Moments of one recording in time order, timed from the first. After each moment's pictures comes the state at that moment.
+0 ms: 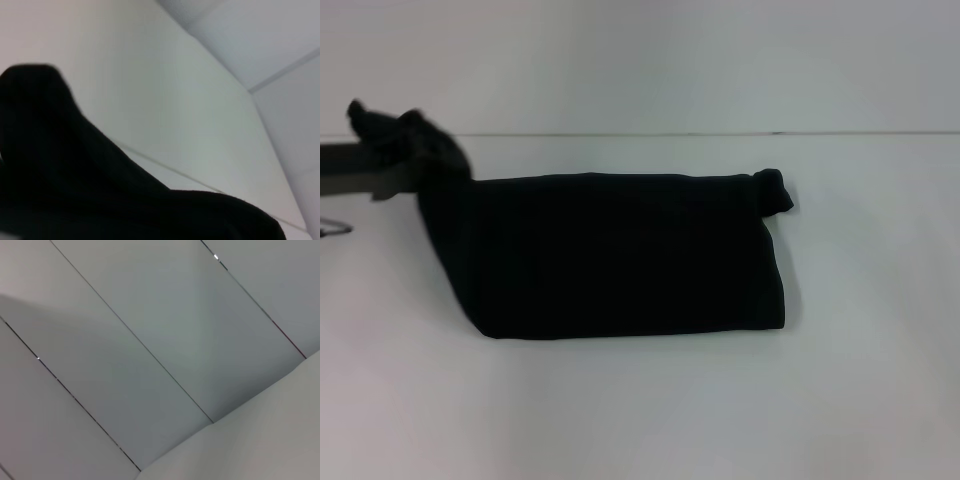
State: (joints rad) left arm -0.63 -2.04 0.50 0.95 2.26 1.41 -2.57; right arm 0.41 1.97 -0.30 -0.43 -1.63 -1.43 1.63
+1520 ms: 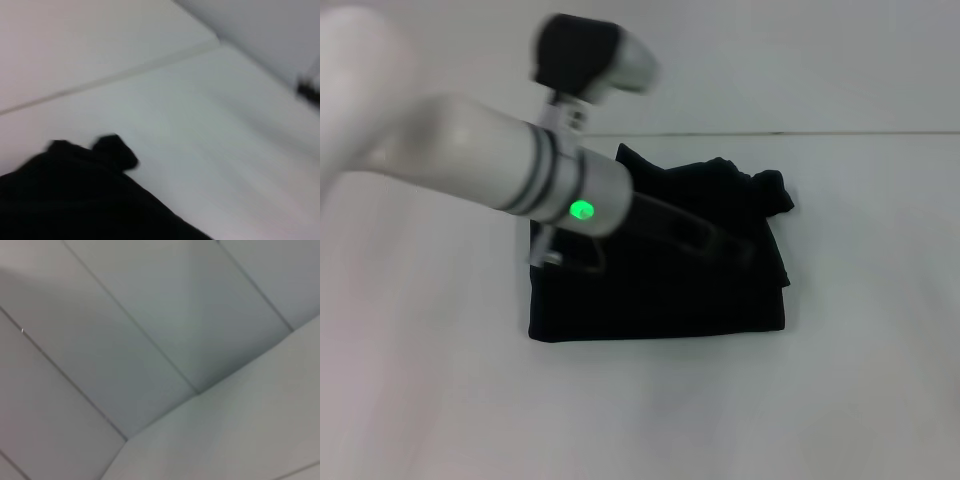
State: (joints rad) left arm -0.76 -2.16 1.32 1.03 2.23 1.15 -2.51; right arm 0.44 1.97 -0.31 -0.43 -1.74 -1.37 1.66
